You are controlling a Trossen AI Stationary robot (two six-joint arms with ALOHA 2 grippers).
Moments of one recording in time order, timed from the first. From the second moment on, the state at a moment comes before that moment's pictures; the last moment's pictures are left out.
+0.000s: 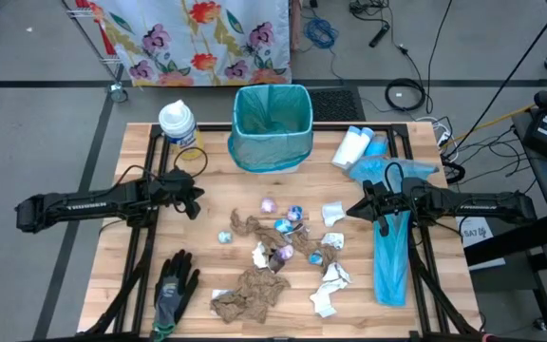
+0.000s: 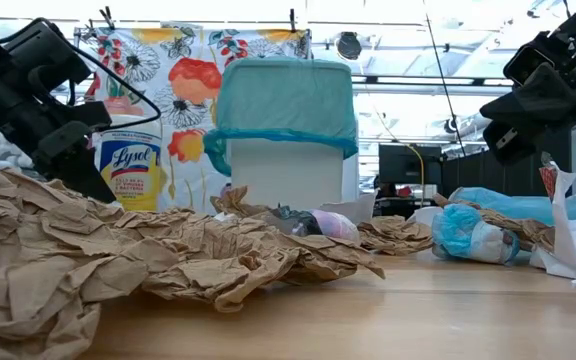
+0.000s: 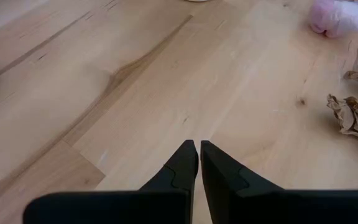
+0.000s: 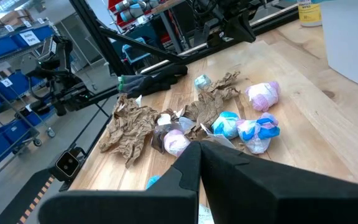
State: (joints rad) left arm 0.29 0.50 0.12 -0.37 -0.14 -0.28; right arm -0.10 0.22 0.03 0.03 -0.26 0.40
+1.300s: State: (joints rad) left arm 0.29 0.50 0.12 -0.37 -0.14 -0.28; right arm -0.10 0.23 0.03 0.03 -0.16 0.67
